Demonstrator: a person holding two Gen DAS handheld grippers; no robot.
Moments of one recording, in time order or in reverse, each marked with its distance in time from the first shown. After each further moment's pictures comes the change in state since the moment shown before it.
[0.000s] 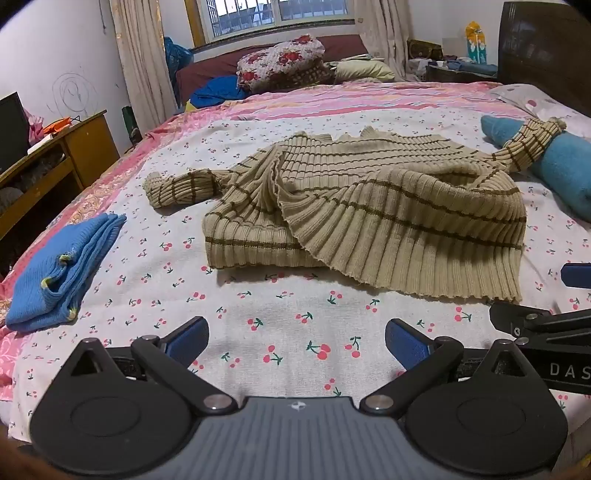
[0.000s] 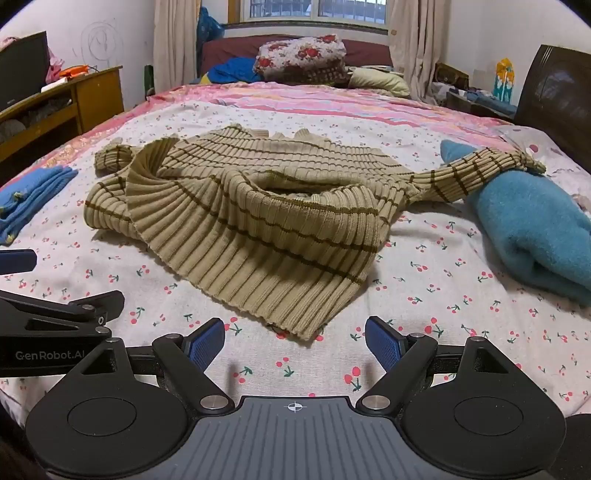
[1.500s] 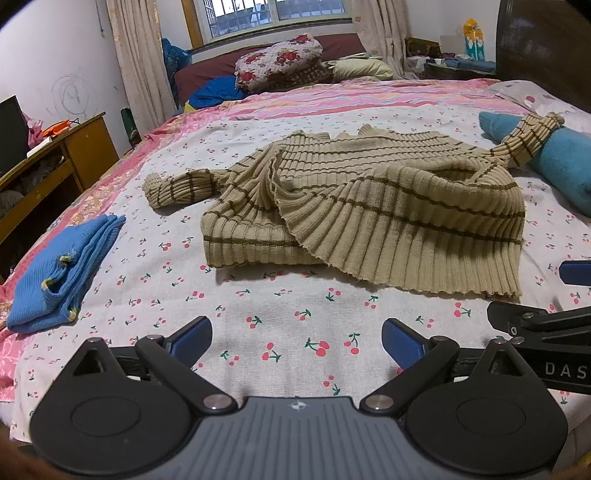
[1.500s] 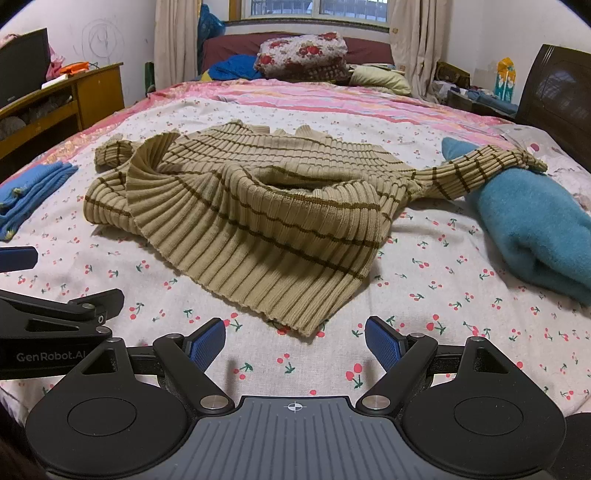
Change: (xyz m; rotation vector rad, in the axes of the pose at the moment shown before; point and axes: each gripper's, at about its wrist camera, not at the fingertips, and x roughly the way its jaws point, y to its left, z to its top) left arm -0.002 -0.001 -0.003 0.011 -0.001 0.004; right arm 0.002 0.001 -0.002 -0.002 -0.001 -0.003
